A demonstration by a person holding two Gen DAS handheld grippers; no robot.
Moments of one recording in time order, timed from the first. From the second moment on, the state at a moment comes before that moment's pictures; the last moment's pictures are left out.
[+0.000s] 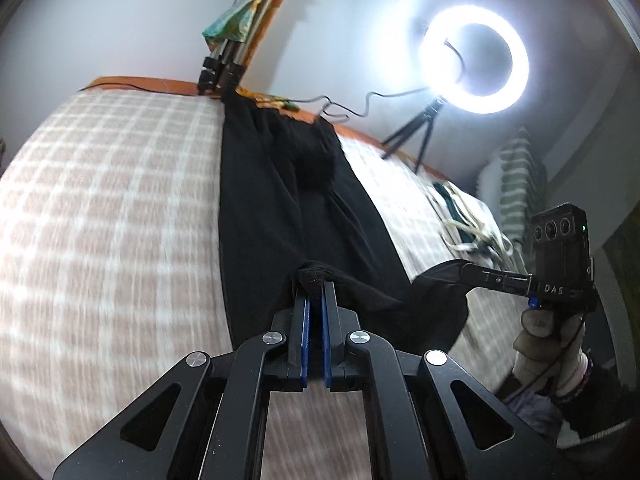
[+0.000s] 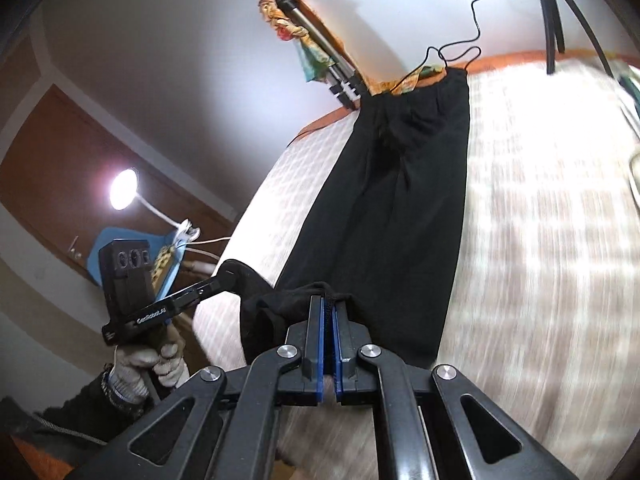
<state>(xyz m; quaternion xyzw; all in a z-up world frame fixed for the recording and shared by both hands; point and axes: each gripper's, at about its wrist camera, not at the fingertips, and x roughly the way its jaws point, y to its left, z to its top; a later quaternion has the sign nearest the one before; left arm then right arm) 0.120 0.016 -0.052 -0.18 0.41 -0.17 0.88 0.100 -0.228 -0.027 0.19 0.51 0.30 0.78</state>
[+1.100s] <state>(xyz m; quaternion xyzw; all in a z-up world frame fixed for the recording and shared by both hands) 0.162 0.020 -0.085 -0.15 0.46 -0.16 0.86 0.138 -0.163 -0.082 0.04 0.56 0.36 0.75</state>
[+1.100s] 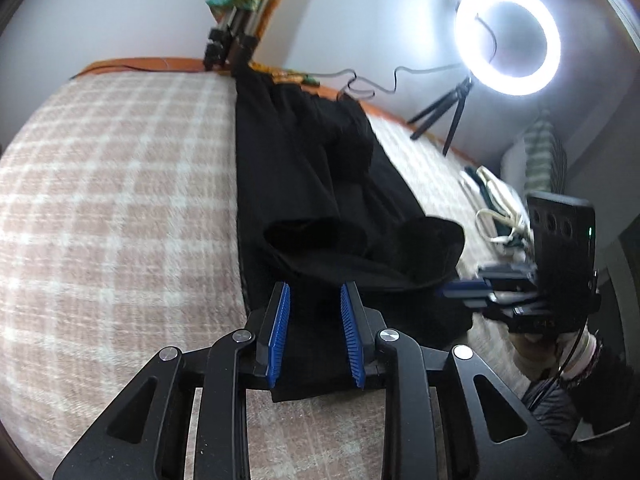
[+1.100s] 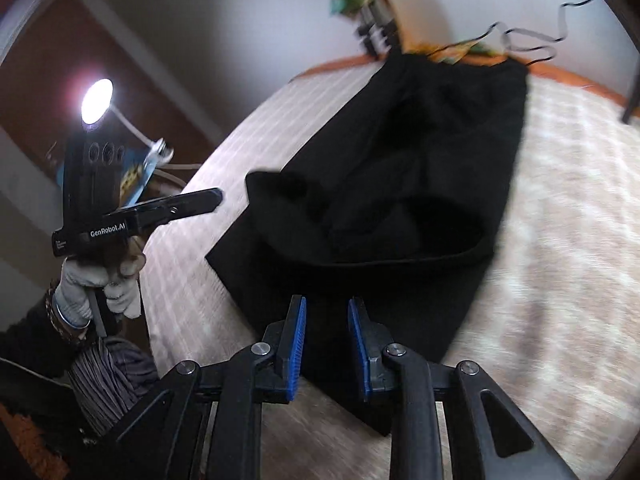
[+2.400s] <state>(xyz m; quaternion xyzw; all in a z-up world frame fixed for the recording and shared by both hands) 0.210 0.013 -0.091 -0.09 0.46 -0.11 0.88 0.200 -0.167 -0.059 0.04 0.48 0.27 0.83</state>
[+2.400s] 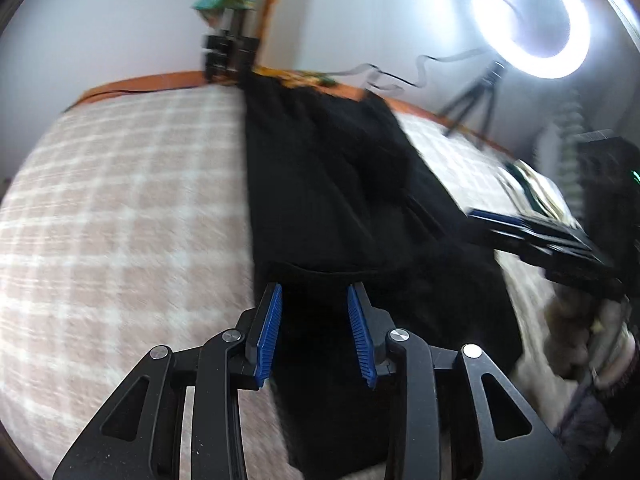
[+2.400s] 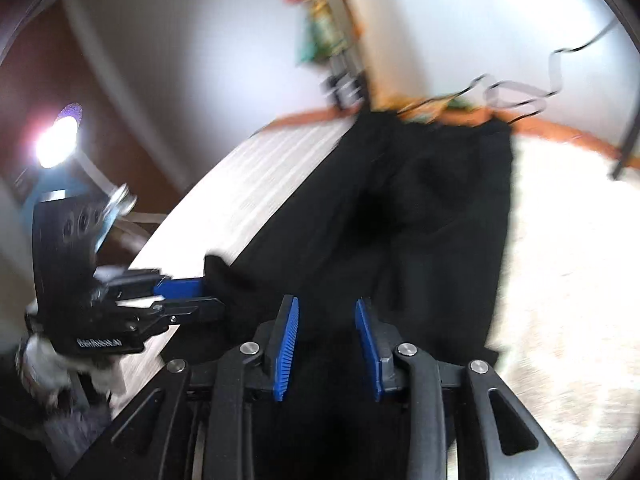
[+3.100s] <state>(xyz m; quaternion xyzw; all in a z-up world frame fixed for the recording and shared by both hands) 0.223 0.014 -0.094 -0.03 0.44 -0.09 0.89 0.195 -0.204 -0.067 -0.01 0.50 0.20 0.84</state>
